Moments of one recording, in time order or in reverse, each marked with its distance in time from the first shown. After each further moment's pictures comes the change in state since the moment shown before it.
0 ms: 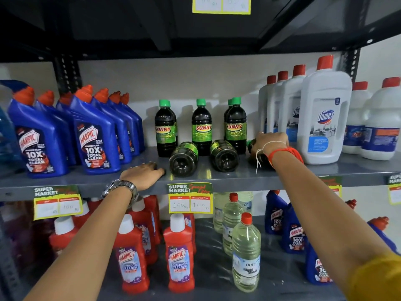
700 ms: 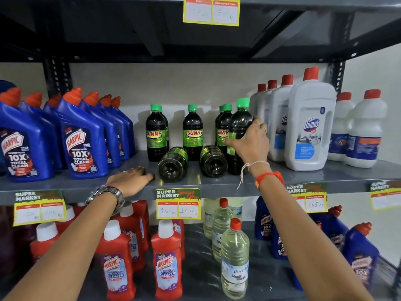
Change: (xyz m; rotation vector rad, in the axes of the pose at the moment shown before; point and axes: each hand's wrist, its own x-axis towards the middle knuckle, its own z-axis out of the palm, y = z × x) left_hand 0.005 -0.006 0.003 0.049 0.016 0.010; right_hand -0.027 -0.013 -0.007 0.906 0.511 -0.011
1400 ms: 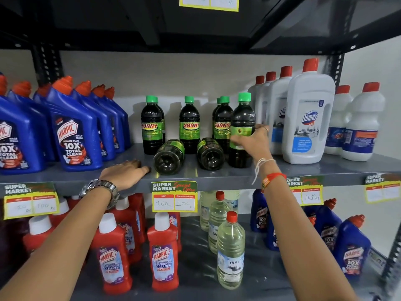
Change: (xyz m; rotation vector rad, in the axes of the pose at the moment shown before) left_hand 0.002 -0.002 0.003 0.028 0.028 0.026; right_hand 0.007 0.032 0.004 0.389 -0.176 0.248
